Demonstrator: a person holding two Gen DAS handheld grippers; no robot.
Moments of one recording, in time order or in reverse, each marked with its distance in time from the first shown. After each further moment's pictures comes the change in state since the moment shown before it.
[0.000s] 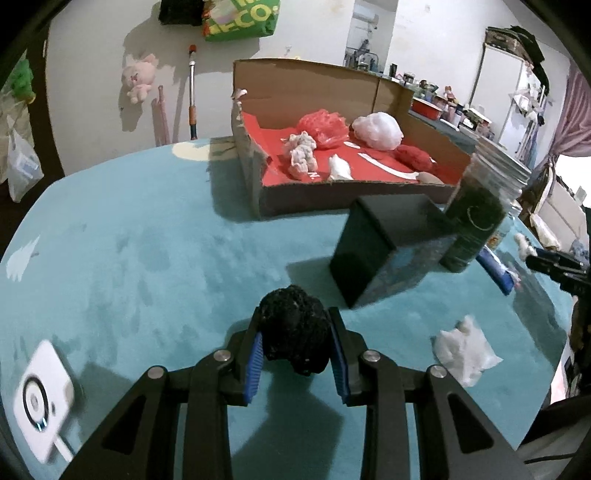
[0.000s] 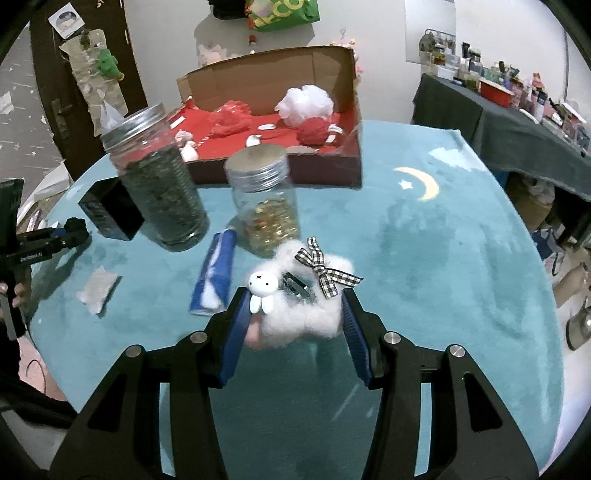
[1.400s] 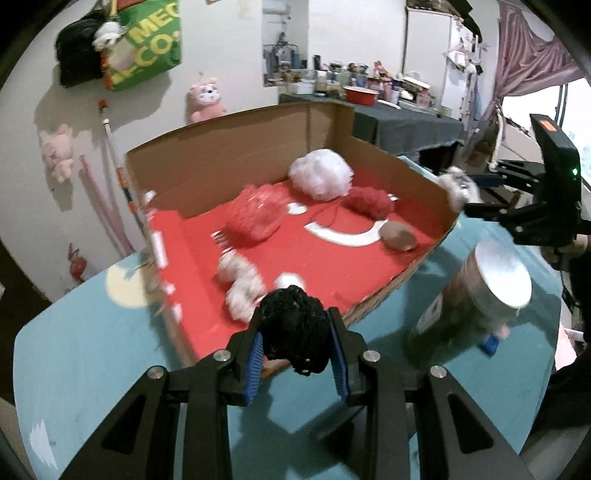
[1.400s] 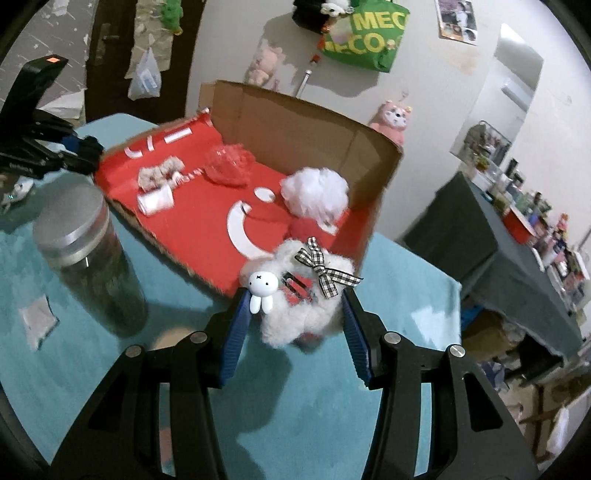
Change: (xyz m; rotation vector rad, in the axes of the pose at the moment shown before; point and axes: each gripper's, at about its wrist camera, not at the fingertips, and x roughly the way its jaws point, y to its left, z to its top) left arm 0.034 -0.047 0.143 0.296 0.018 -0.130; right arm 0.037 0.009 0.135 -0.435 -0.064 -0.062
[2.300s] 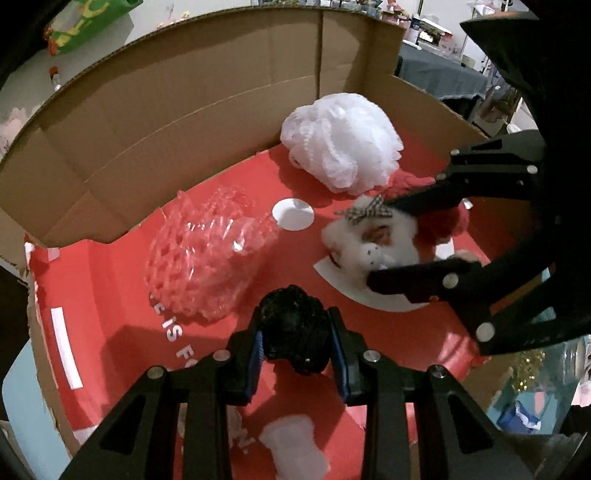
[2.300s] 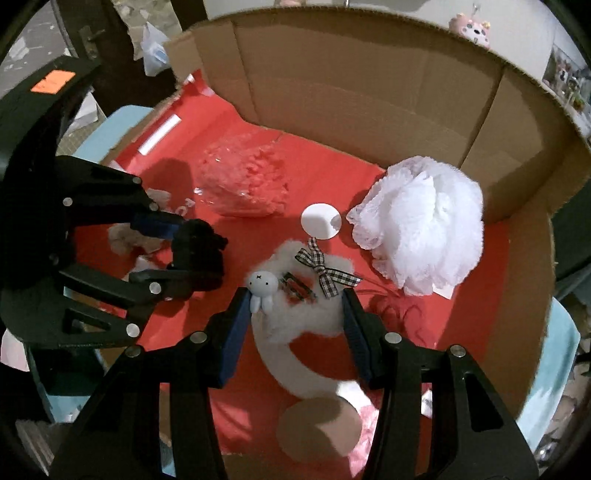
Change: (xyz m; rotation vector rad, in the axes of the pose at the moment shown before) left arm 0.150 0.007 0.079 -0.005 0.281 -0.007; right arm 0.175 -0.002 0.099 0.112 0.324 0.351
